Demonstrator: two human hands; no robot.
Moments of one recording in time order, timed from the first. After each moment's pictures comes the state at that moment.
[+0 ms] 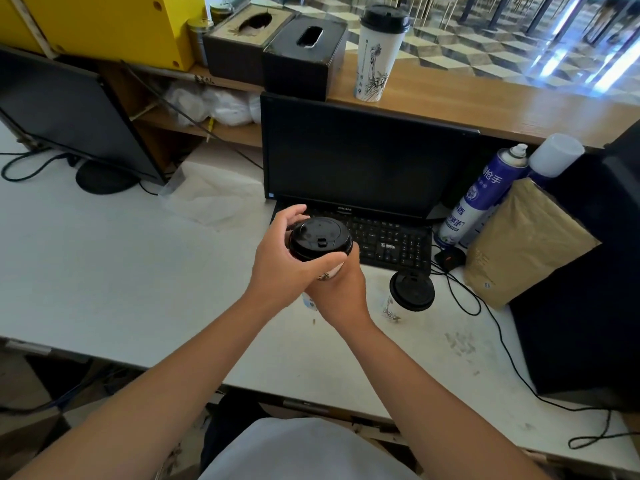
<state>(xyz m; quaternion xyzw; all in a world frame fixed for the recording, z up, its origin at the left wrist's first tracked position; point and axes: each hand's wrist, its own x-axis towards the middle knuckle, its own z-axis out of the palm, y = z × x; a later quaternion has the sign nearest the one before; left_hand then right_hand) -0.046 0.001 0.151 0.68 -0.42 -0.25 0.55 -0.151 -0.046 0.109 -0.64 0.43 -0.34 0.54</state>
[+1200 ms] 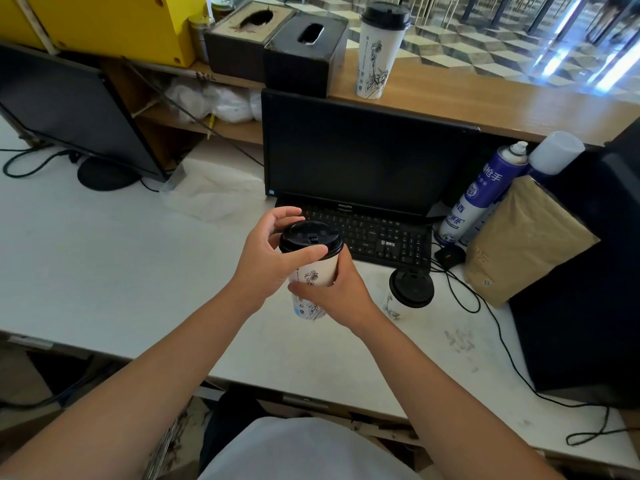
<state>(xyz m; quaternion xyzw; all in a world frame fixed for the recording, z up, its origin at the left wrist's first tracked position) -0.028 0.012 0.154 0.63 -0.37 -0.35 0.58 -0.166 -0.050 0.112 -0.66 0.40 -0.23 0.59</state>
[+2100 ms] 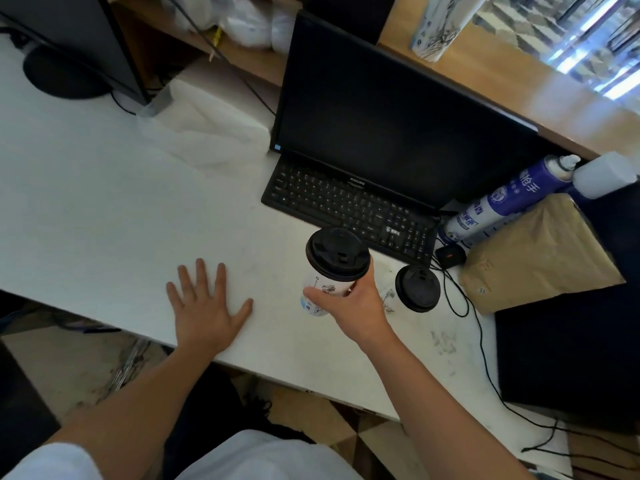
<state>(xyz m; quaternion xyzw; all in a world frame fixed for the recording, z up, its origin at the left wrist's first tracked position) 0.017 0.084 -0.101 0.90 -0.40 -0.13 0.04 -0.177 -0.062 0.058 -0.67 0.50 -0.17 0.53</state>
